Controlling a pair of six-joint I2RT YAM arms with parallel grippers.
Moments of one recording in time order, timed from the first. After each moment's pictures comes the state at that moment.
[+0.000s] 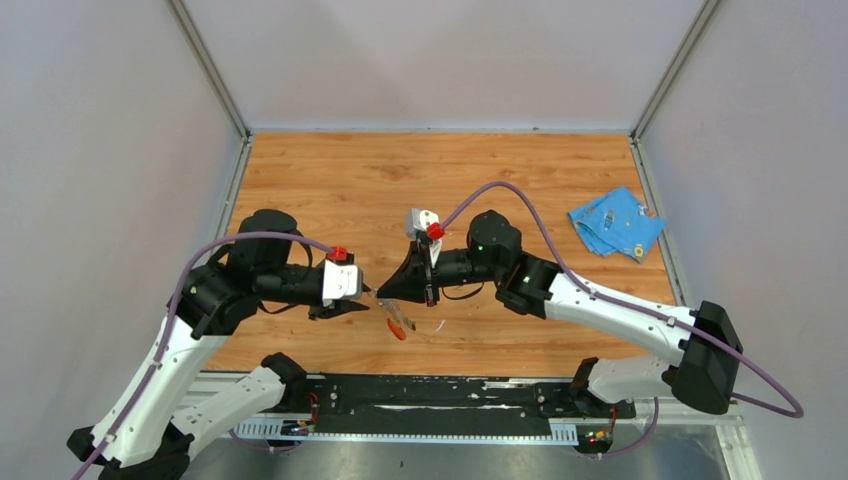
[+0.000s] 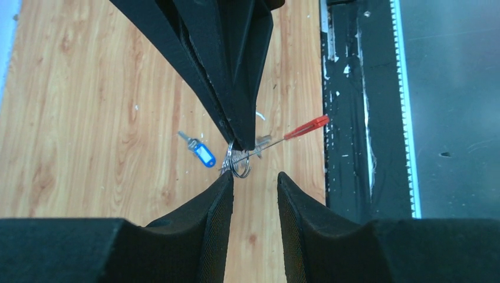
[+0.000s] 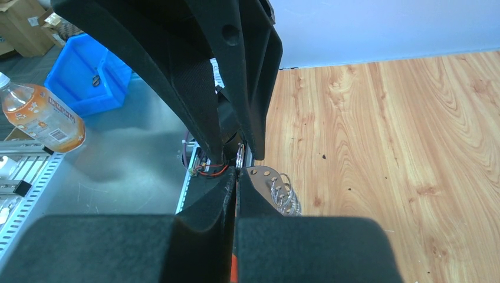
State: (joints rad) left arm -0.59 0.79 1.18 -1.07 0.73 0.74; right arm 1.03 1.25 0.98 0.24 -0.67 0.14
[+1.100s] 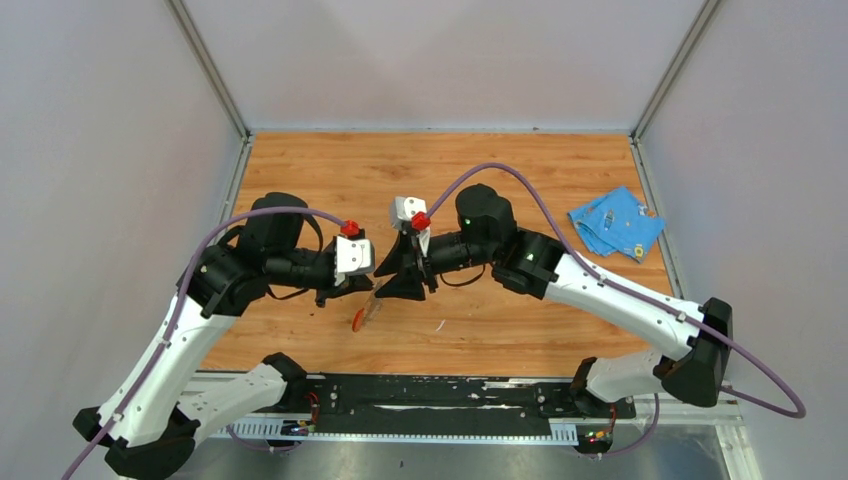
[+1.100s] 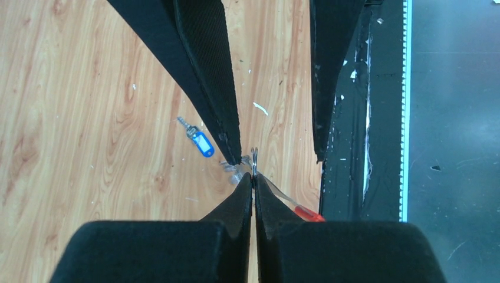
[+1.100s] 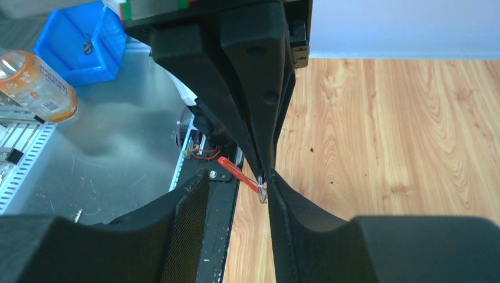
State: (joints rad) left arm -0.59 0.90 1.28 -1.09 0.67 0.63; right arm 1.03 1.30 1.25 -0.12 -0.70 -0.04
